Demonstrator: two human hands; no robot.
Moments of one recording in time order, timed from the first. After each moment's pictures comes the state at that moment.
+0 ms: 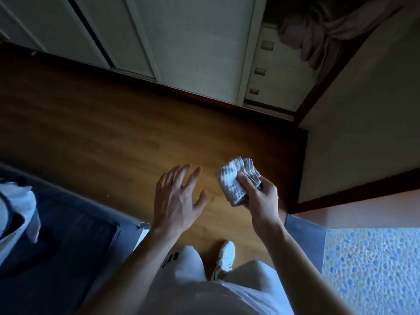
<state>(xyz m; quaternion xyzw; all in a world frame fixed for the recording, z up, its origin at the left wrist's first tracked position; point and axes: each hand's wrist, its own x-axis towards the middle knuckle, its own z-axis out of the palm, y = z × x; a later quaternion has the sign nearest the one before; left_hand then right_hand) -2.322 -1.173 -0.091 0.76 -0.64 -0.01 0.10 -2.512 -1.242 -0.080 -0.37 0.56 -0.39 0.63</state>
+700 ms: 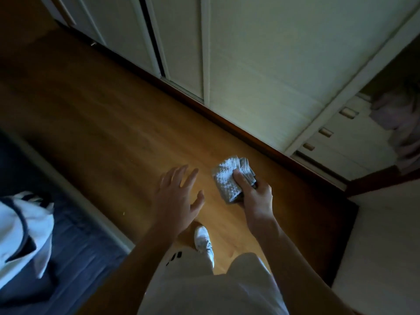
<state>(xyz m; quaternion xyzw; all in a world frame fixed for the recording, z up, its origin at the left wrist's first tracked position) -2.057 -1.366 -0.096 0.84 -0.53 0.00 0.13 -2.212 -1.487 -0.079 -0.40 0.51 -0.29 0.70</state>
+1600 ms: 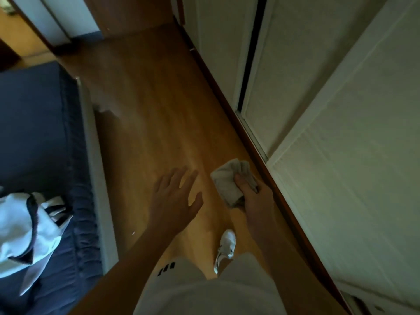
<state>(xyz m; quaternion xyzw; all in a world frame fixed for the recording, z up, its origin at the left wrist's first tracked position) -1.737 -1.577 -0.089 0.94 -0.30 0.04 0.13 -1.815 -1.762 -0.077 -0.57 0.33 -0.10 0.75</state>
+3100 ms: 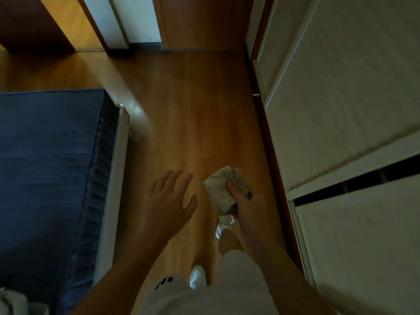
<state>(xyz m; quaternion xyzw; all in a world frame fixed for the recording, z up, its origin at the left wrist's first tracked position) -1.107 -1.559 -0.094 0.98 -0.13 0.02 0.15 -1.125 -1.758 -0.102 -0.68 0.26 0.05 0.68</state>
